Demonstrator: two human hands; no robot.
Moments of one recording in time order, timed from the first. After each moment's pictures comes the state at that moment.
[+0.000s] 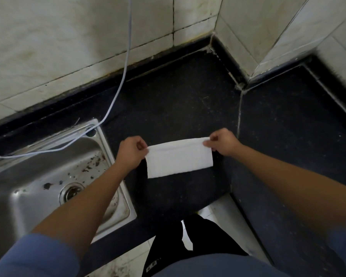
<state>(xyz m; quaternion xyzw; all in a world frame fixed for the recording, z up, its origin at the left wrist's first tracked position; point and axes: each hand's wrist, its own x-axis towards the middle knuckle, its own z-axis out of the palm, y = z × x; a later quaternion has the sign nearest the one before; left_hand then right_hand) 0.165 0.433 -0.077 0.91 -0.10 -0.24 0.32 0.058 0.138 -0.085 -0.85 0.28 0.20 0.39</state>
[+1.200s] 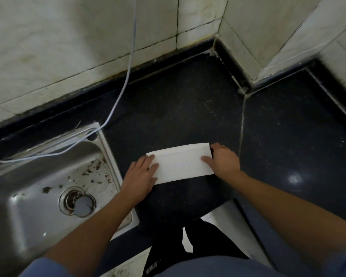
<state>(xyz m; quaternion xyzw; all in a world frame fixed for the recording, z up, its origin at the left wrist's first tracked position) 0.116 0.456 -0.100 0.90 -0.40 -0.17 -0.01 0.034 0.184 -0.089 -0.92 0.28 0.17 0.20</state>
